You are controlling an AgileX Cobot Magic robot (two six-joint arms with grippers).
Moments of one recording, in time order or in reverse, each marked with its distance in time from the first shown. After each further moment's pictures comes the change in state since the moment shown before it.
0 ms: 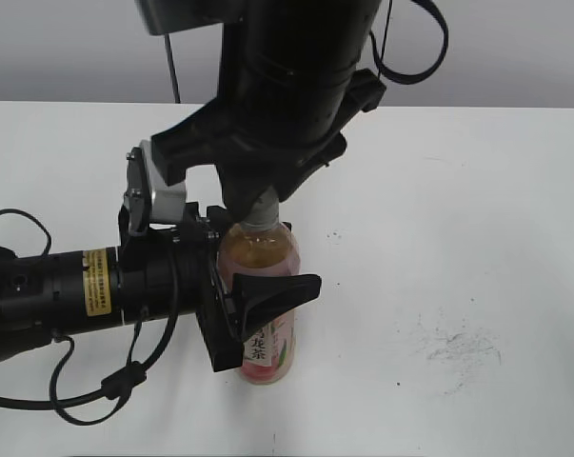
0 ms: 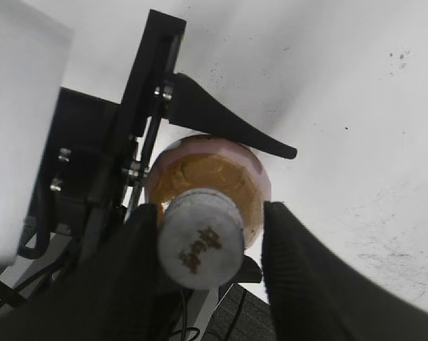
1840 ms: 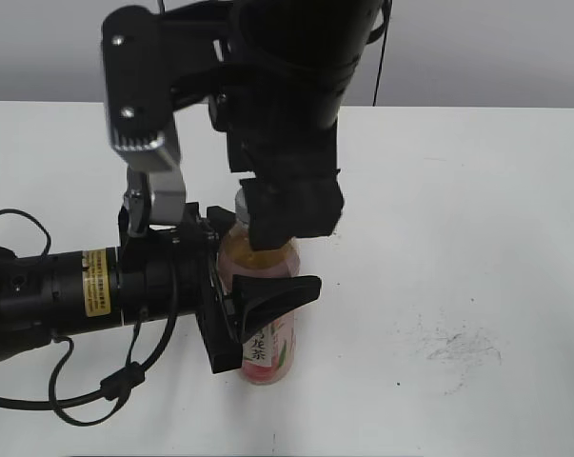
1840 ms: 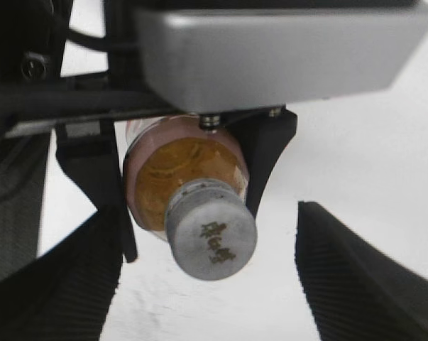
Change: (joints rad) left arm 0.000 0.000 0.000 0.007 -0.001 0.002; right arm 0.000 -0.003 -0.003 0.034 0.004 -1.329
